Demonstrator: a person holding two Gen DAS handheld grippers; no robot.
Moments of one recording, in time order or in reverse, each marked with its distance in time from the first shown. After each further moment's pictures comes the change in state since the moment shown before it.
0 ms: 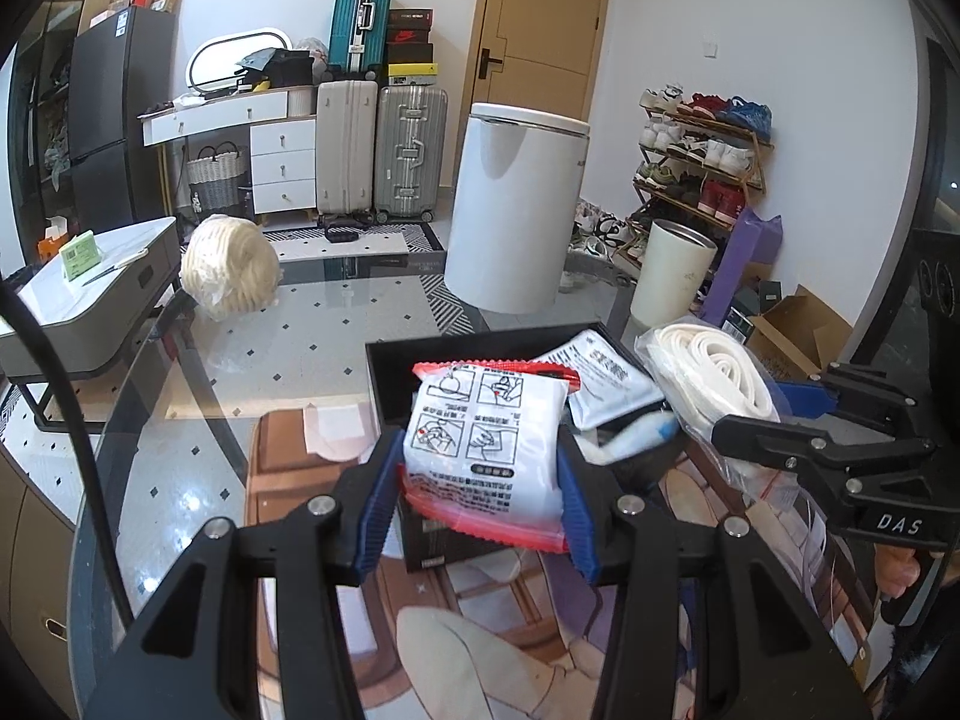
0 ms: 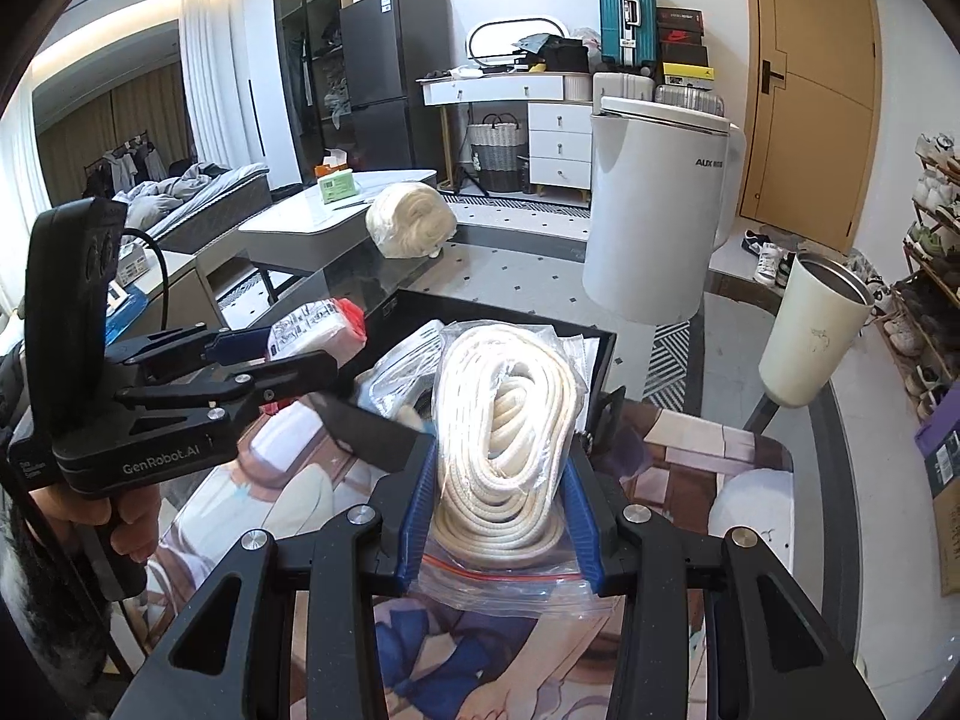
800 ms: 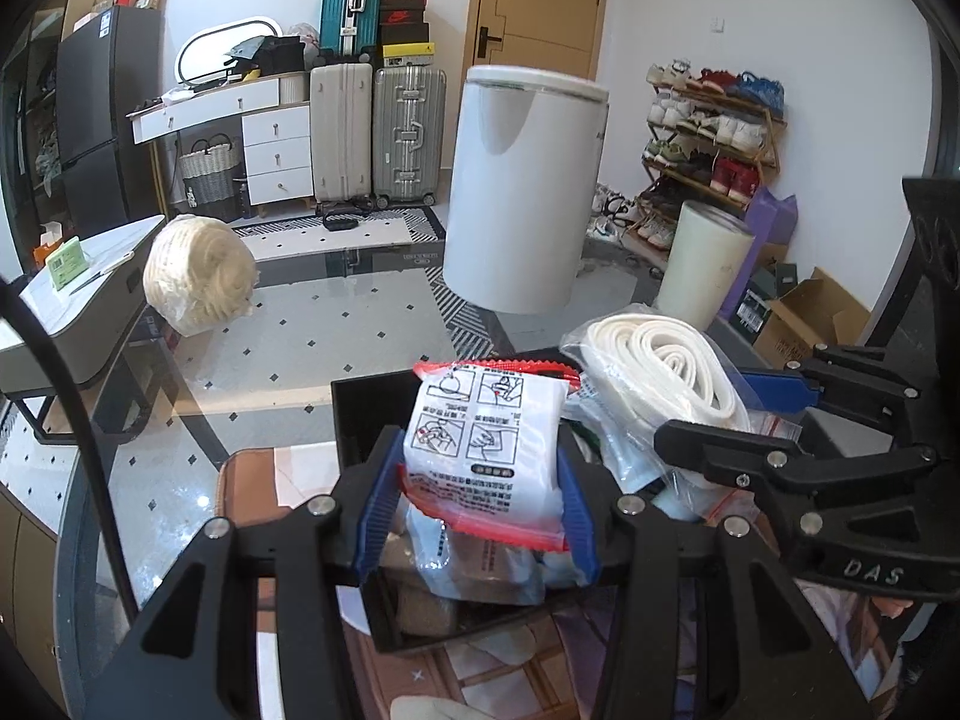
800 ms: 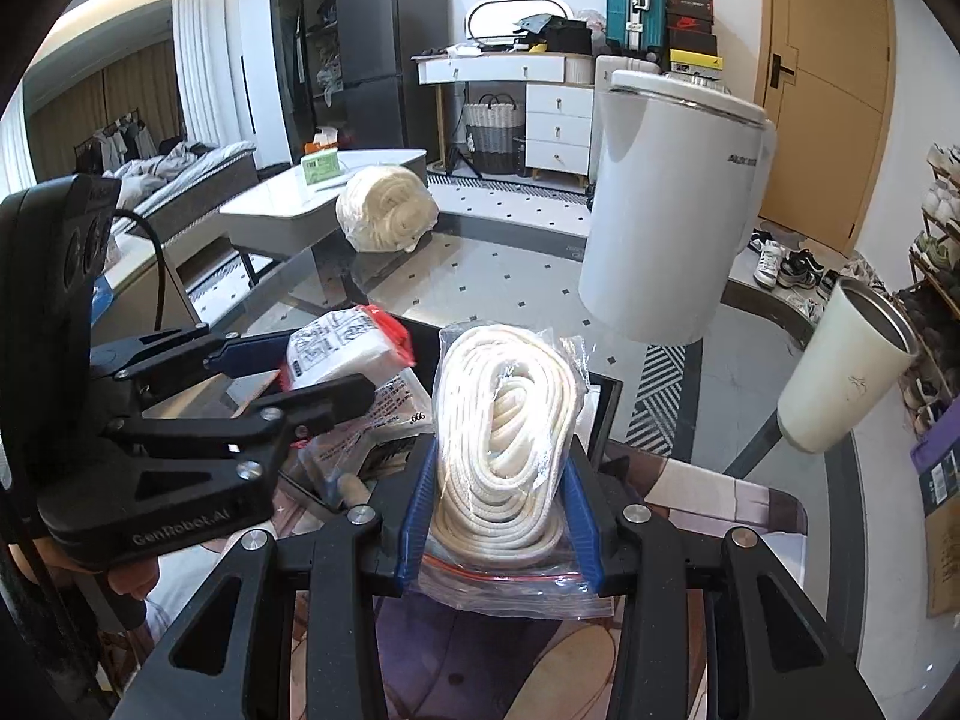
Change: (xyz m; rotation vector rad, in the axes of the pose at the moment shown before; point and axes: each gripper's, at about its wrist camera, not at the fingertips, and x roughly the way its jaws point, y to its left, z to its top) left arm 0.062 -0.005 0.022 0.032 0.061 0.025; right arm 0.061 -0.013 0.037 -0.027 0.053 -0.027
